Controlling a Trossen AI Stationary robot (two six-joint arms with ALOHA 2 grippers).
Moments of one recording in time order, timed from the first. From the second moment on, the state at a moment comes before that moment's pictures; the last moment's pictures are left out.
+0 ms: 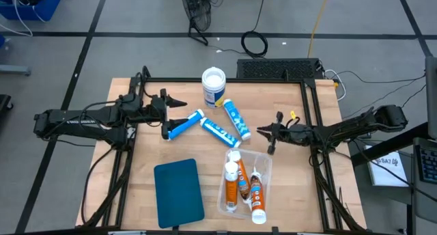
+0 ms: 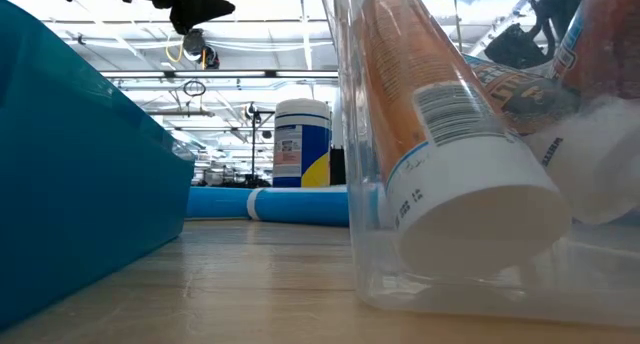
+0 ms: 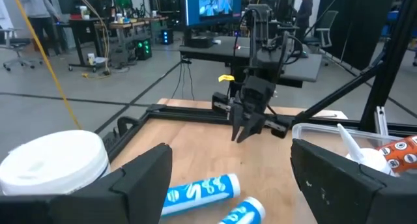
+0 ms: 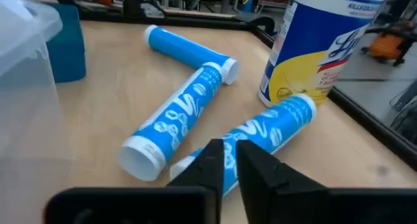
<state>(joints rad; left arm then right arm) 0.12 0.80 0.64 0.10 0.00 -0.01 0.08 1.00 0.15 0.57 0.39 -0.03</state>
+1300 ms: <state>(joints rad) 0.12 0.80 0.64 0.05 0.00 -0.01 -0.05 1.60 0.32 0.80 0.32 0.05</state>
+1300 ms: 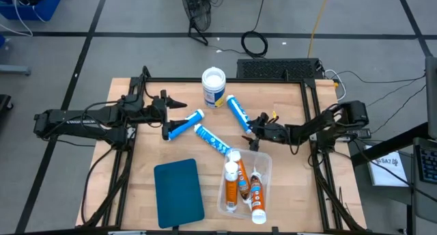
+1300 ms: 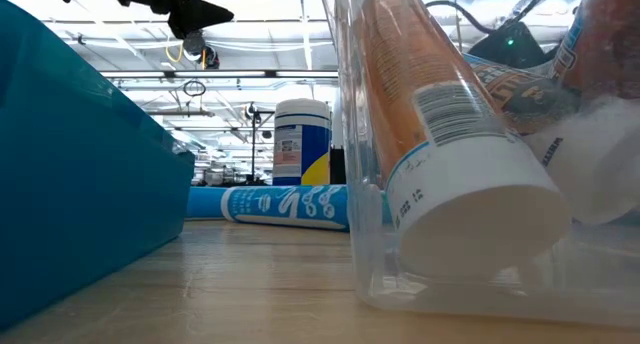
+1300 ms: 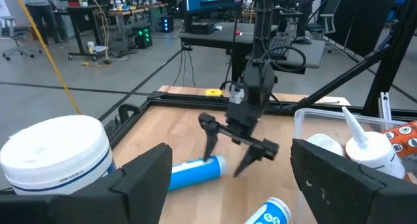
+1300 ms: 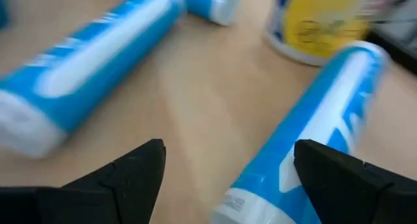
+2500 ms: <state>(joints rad) 0.12 0.80 0.64 0.03 0.00 0.00 -0.24 1.59 0.32 0.73 0.31 0.12</state>
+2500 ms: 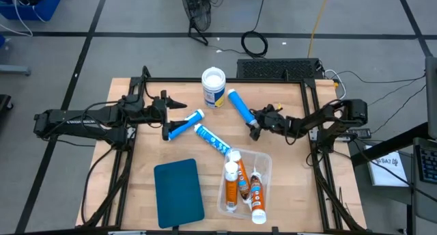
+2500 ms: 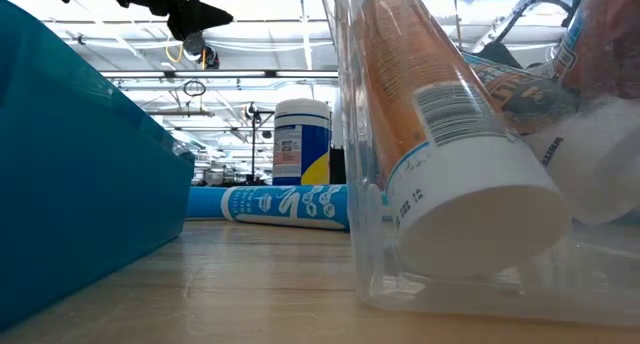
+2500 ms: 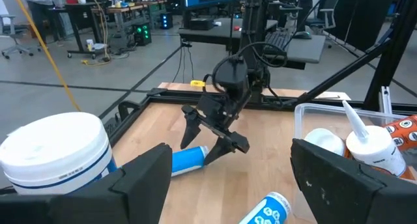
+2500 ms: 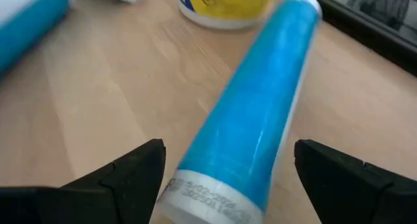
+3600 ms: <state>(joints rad) 0.12 0.80 0.64 0.03 0.00 0.00 -0.25 1.78 0.32 0.90 0.31 0.11</state>
